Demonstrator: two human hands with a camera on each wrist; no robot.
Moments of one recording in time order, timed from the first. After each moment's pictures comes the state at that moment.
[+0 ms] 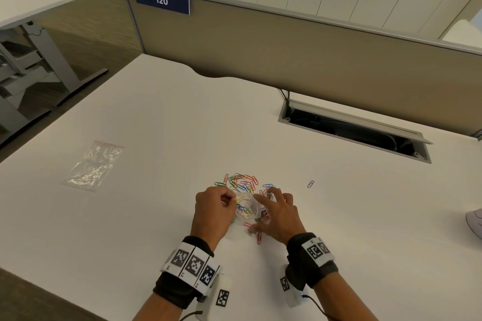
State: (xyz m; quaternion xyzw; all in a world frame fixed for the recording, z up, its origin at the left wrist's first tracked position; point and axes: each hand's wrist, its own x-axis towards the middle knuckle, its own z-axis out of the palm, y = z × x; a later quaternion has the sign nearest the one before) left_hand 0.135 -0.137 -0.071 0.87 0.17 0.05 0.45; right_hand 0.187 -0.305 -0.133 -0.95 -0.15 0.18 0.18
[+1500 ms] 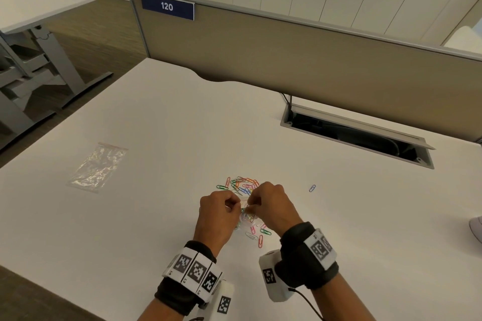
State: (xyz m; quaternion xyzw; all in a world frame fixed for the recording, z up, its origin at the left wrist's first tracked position) left_hand 0.131 -0.143 -0.064 0.87 0.18 0.03 0.45; right_hand 0.192 -0.264 -0.059 -0.93 -0.13 0.19 0.29
